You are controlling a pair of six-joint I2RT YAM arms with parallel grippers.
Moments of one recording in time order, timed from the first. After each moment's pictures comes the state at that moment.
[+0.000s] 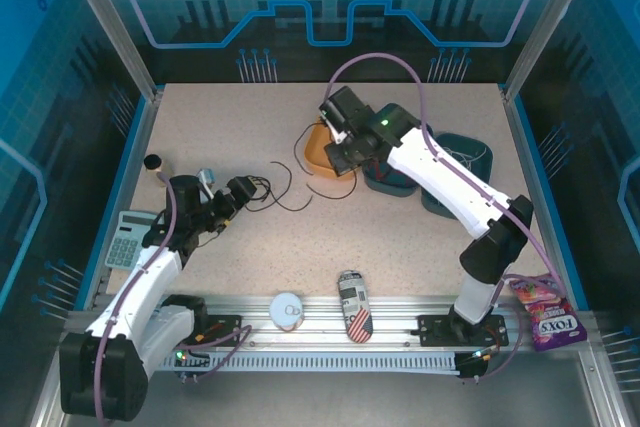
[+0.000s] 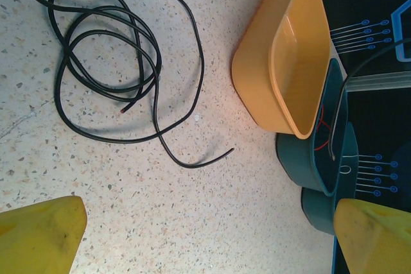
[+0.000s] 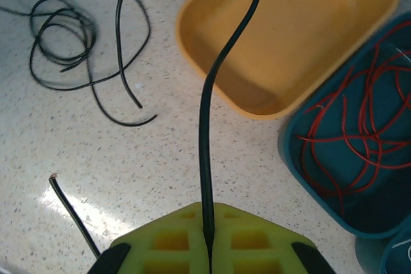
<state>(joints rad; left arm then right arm) -0.04 0.90 0.49 -0.23 0.41 -0.90 0.73 1.76 1.89 -1.20 0.17 0.23</state>
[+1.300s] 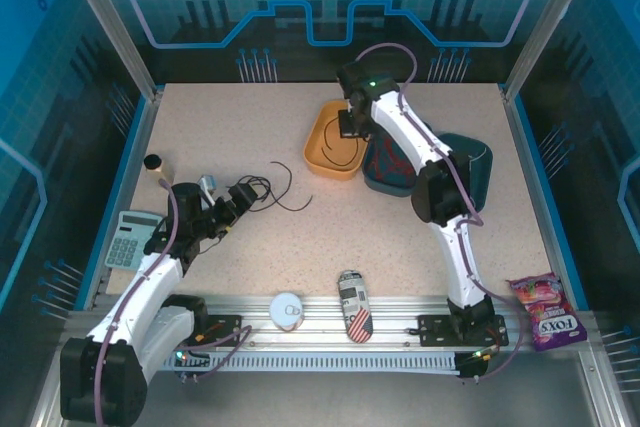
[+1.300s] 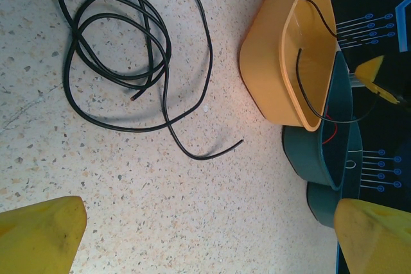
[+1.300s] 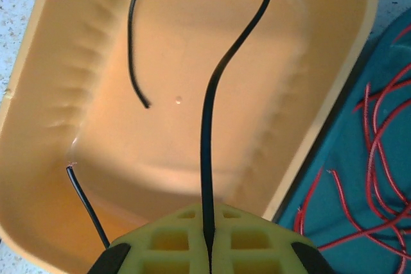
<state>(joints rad) -0.05 0.86 0.42 -0.19 0.41 -0.90 0.45 2.36 2.36 -1.21 0.08 0.36</state>
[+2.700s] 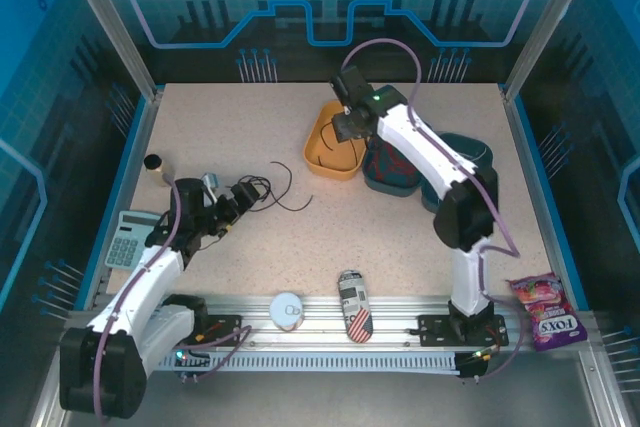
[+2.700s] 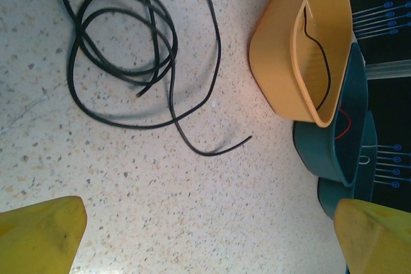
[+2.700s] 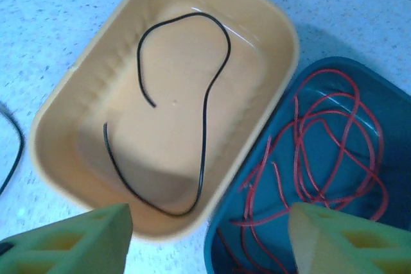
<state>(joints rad) -0.06 0.93 0.49 -0.25 0.40 -0.86 0.57 1.96 1.95 -1.01 0.31 0.24</state>
